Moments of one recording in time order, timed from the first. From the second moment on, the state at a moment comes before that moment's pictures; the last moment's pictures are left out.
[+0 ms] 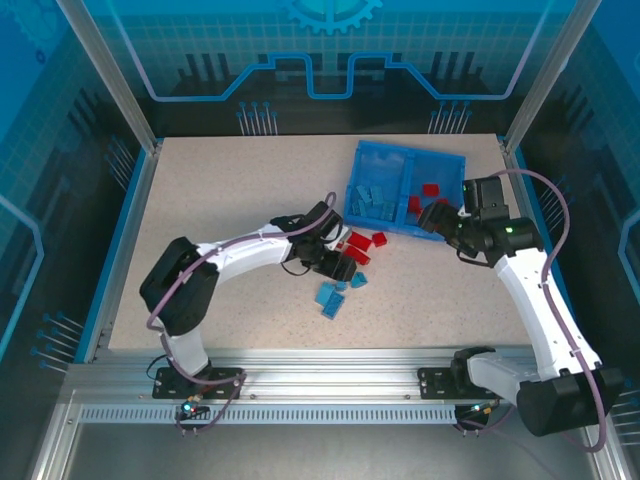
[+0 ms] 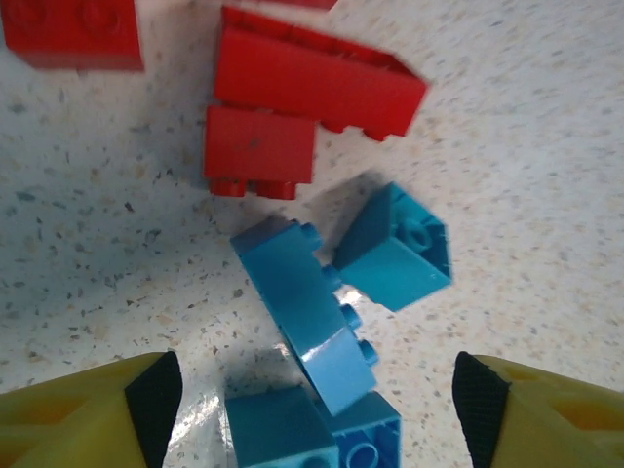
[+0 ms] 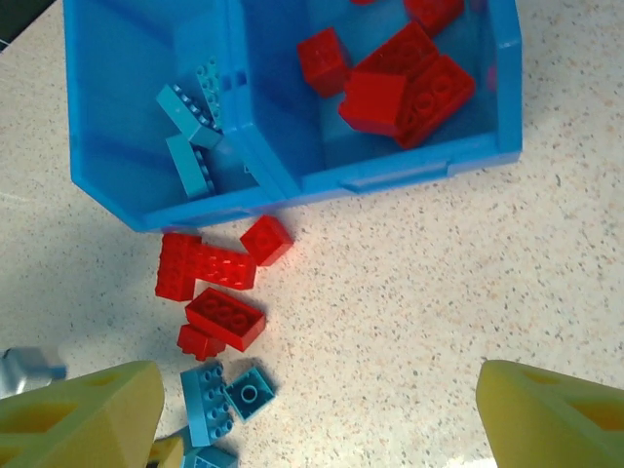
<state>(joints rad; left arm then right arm) -0.71 1.81 1.23 -0.56 0.24 -0.35 0.15 1.10 1.15 -0.97 -0.04 0.65</state>
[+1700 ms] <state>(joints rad) -0.66 2.24 2.12 -0.51 -0.03 -0.41 0.37 1.13 1.24 -1.00 0.02 0.80</state>
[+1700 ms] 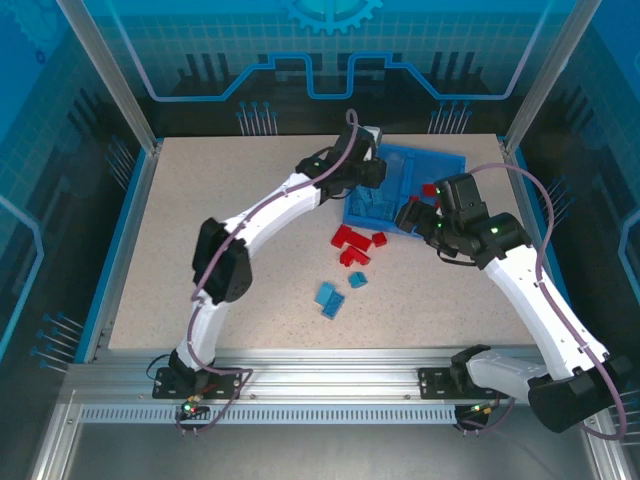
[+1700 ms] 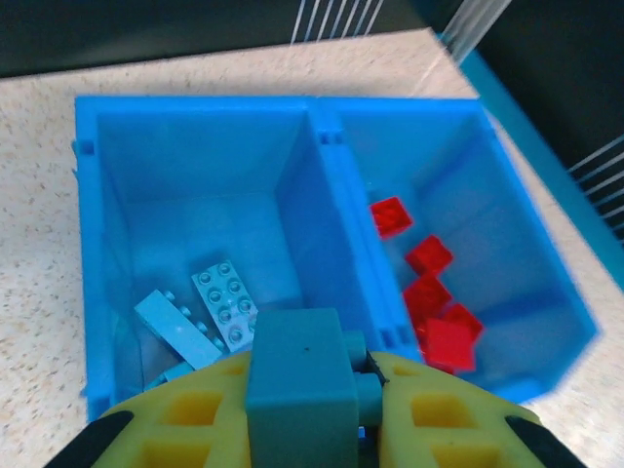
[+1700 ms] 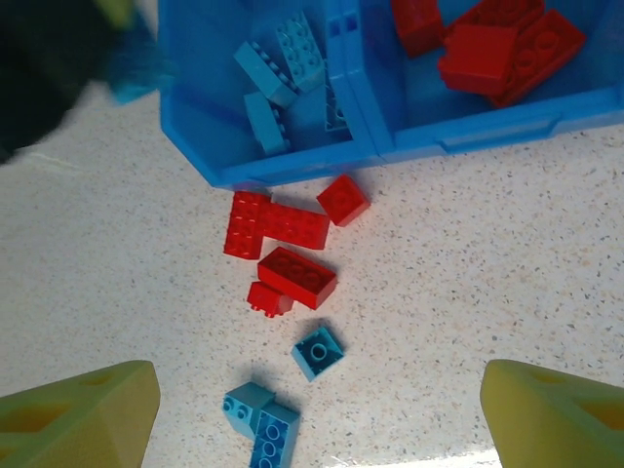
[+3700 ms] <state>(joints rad) -0.64 0.73 0.91 -0.62 0.17 0.30 0.63 1.87 1.35 -0.88 0.17 0.22</state>
